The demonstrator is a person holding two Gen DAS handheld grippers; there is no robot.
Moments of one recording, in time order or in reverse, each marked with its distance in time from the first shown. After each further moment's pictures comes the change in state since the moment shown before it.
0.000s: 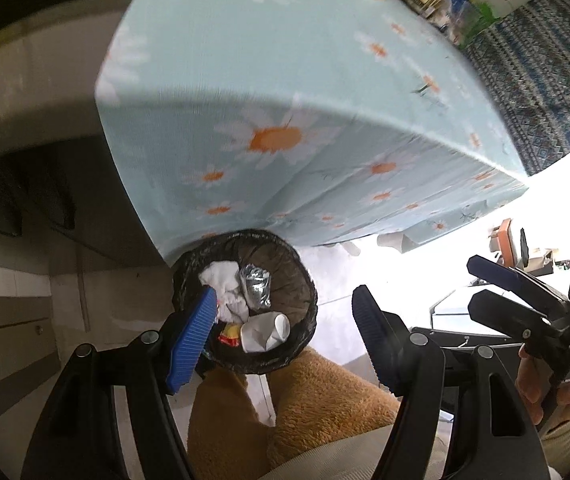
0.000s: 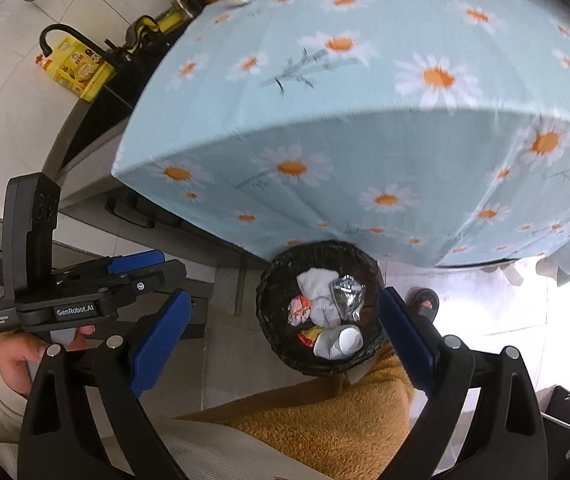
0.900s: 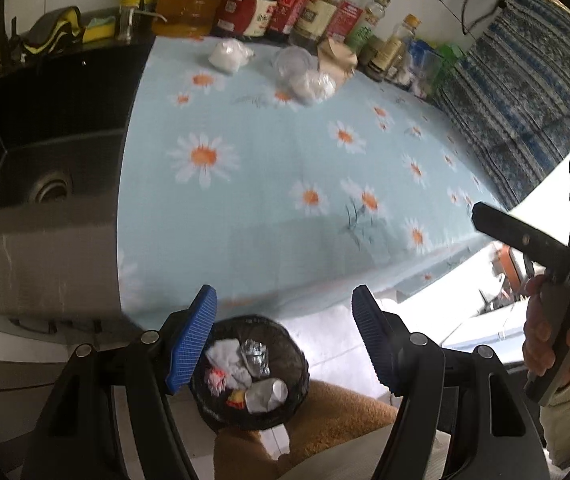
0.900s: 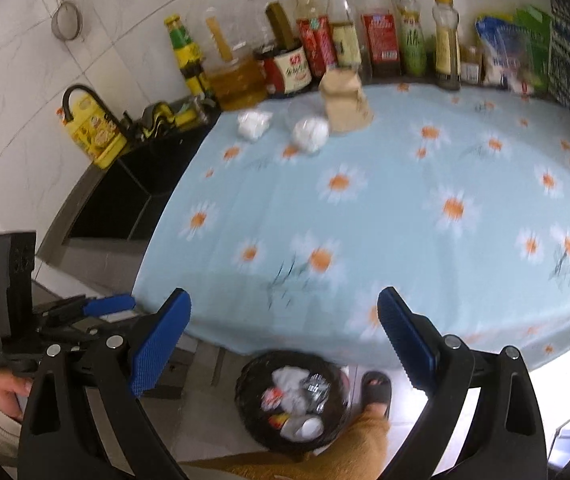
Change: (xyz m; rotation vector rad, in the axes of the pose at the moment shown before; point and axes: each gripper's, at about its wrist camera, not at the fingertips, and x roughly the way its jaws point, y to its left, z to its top) left arm -0.071 -0.047 0.066 0.086 -0.215 0.032; right arm -0.080 -0.006 0.104 -0.113 -0.264 -0.036
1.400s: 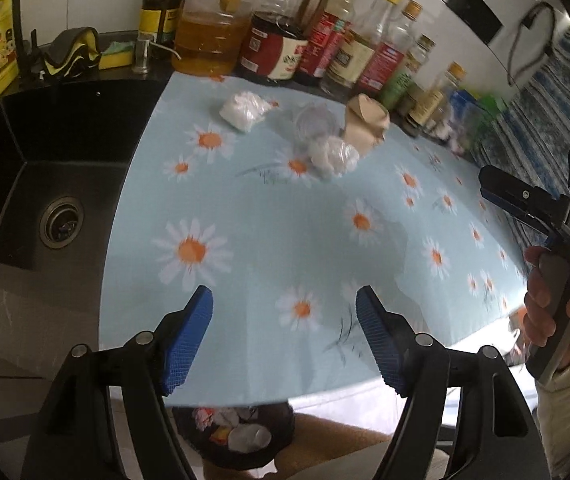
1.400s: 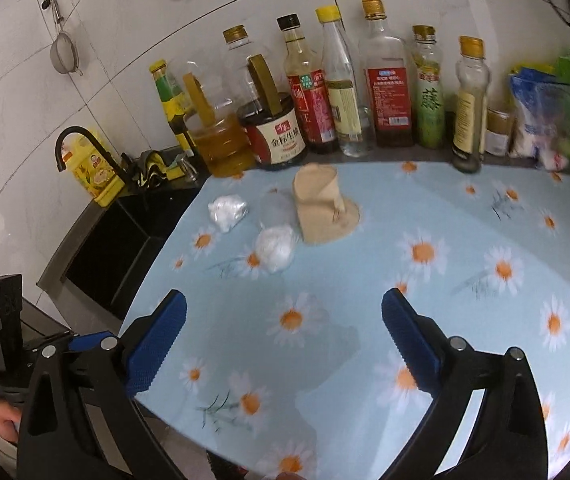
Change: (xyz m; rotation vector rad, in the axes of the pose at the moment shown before) left arm 0.021 -0.025 0.075 -0.133 -0.086 0.115; right arm 0.034 -0.076 0.128 -0.093 -0.058 0.098
